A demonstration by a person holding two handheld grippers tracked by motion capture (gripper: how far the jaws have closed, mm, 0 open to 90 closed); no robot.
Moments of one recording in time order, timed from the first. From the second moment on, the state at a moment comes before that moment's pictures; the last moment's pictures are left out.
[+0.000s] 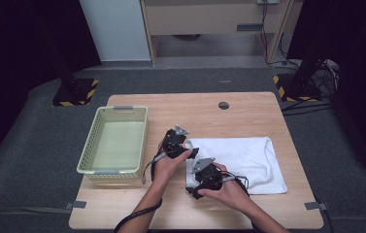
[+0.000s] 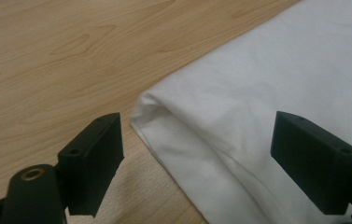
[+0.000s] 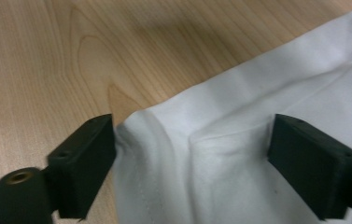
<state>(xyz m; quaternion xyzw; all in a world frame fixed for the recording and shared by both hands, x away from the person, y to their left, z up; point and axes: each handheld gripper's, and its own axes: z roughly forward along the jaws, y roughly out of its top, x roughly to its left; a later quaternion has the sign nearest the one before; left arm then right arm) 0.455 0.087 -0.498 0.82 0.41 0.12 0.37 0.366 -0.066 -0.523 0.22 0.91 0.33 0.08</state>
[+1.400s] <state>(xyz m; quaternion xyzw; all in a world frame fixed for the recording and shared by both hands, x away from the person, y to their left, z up) 0.510 0.070 -0.520 0.81 0.44 0.12 0.37 0.376 -0.095 -0.520 0.30 0.88 0.34 0.14</state>
